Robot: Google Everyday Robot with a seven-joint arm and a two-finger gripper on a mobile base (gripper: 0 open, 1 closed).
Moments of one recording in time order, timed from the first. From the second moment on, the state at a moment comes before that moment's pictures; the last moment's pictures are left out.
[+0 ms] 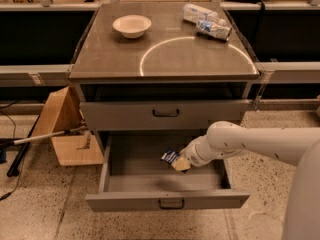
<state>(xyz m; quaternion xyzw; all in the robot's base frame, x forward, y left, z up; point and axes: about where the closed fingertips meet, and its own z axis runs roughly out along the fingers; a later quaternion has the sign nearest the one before) 0.571 -0.090 0.511 -0.44 0.85 0.15 0.24</state>
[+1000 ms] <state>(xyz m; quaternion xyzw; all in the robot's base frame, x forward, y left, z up) 0.572 -0.092 0.446 -0.41 0.88 0.17 0.18</state>
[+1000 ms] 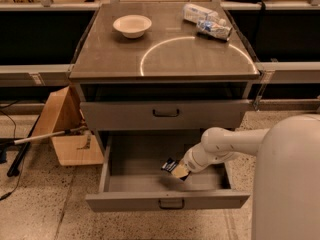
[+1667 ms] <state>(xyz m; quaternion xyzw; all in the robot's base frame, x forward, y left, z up) 0.566 -0.093 0.419 -0.40 0.88 0.18 0.16</state>
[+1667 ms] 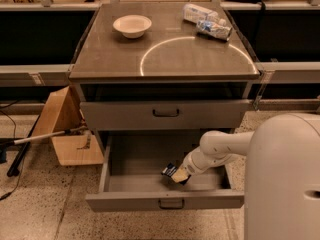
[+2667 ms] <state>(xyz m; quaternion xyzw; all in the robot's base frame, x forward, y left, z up) 0.565 -0.092 0.419 -0.40 0.88 0.18 0.16</state>
